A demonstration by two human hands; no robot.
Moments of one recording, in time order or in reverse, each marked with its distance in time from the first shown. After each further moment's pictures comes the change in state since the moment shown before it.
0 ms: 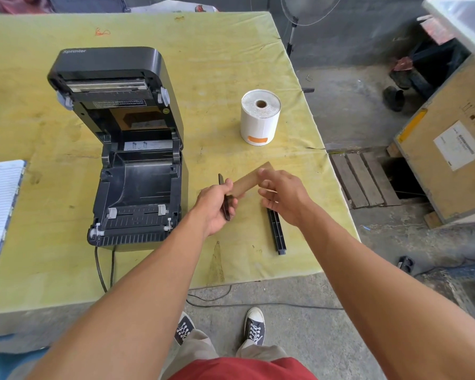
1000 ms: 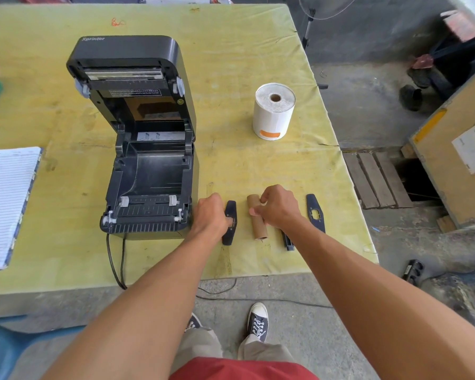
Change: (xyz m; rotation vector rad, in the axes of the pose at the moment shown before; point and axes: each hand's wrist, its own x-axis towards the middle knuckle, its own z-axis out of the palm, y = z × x) left_hand 0.001 -0.036 -0.034 1.360 0.423 0.380; right_hand -0.009 0.031 0.029 -1.081 0.068 -0.115
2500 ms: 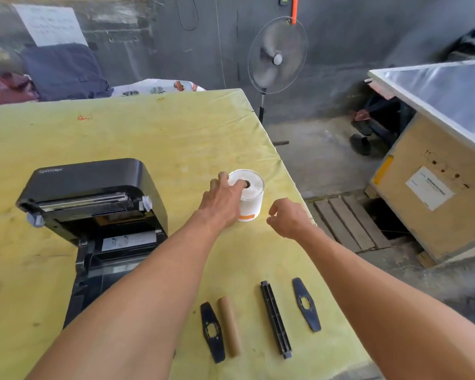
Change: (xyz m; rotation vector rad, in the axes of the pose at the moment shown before) left_hand 0.133 0.151 -0.103 0.299 0.067 0.603; right_hand 0.096 -0.026 -0.129 -0.066 0.220 0.009
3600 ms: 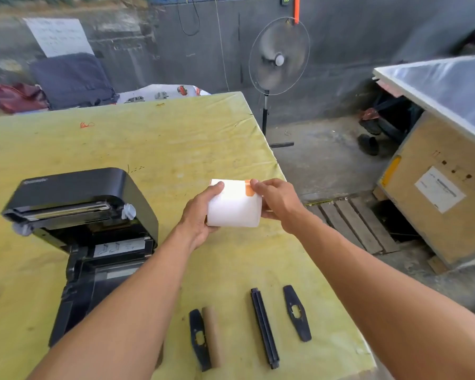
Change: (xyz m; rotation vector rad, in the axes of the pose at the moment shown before) left_hand -0.003 -0.009 0.014 -1.587 -0.008 -0.529; right_hand 0.017 -0.014 -0.037 0.931 -0.080 0.035
